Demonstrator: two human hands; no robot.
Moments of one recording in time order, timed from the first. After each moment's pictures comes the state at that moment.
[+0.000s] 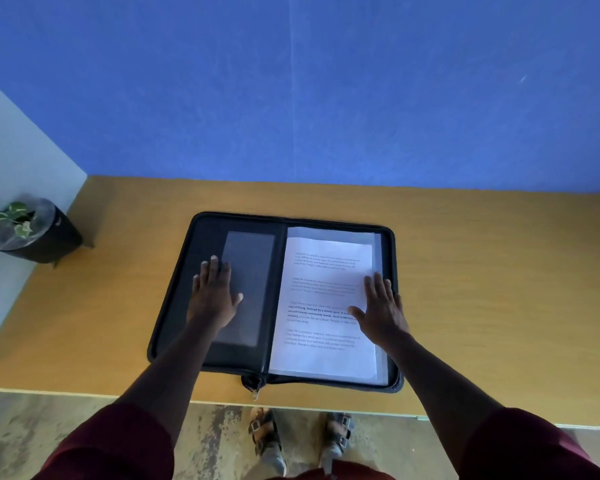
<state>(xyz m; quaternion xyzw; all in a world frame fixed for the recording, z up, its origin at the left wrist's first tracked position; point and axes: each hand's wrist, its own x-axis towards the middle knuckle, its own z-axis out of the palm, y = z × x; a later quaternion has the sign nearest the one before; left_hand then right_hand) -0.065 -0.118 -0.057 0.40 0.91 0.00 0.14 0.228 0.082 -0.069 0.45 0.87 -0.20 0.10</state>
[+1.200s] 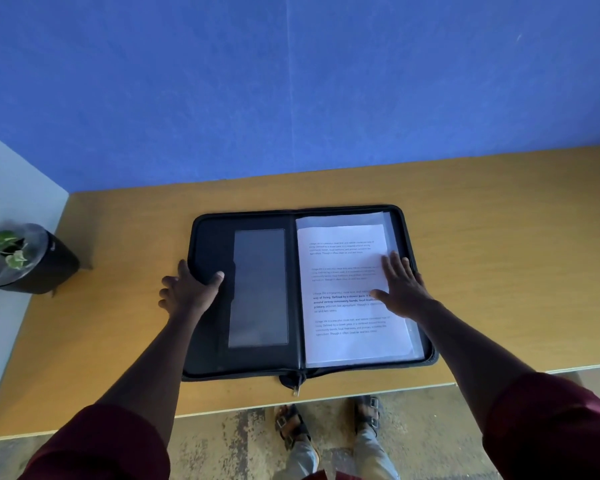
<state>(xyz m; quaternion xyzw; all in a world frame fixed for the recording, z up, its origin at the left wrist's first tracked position) -0.153 -0.139 -0.049 0.16 0.96 0.11 0.21 0.216 0.084 -0.071 0.46 0.83 -0.24 0.19</state>
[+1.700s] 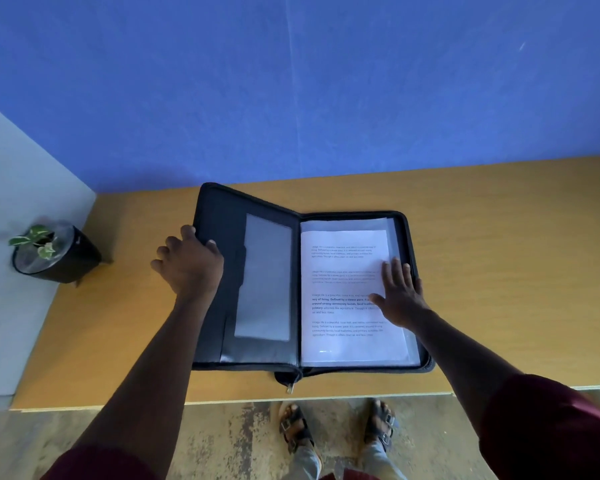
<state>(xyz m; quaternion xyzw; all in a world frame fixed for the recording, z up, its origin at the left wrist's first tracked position) -0.103 -0.107 0.055 0.22 0.97 0.10 -0.04 0.222 0.079 -0.079 0.46 0.85 -0.22 0.17</state>
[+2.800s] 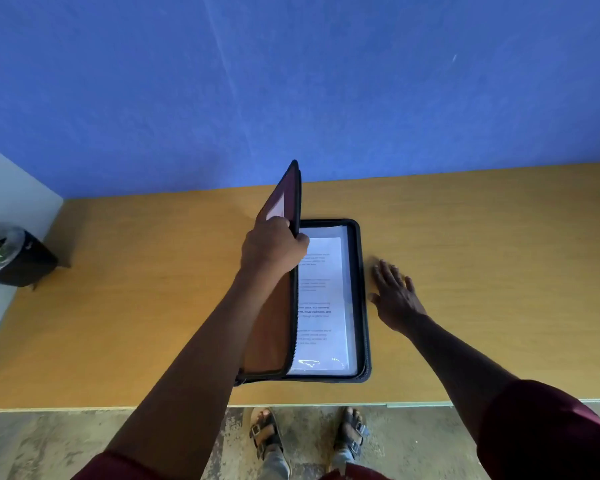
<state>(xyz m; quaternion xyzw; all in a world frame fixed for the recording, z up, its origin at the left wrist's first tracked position) 0.090 0.042 0.112 0.38 0.89 0.17 0.17 0.317 0.154 -0.077 0.40 0.89 -0.20 0.10</state>
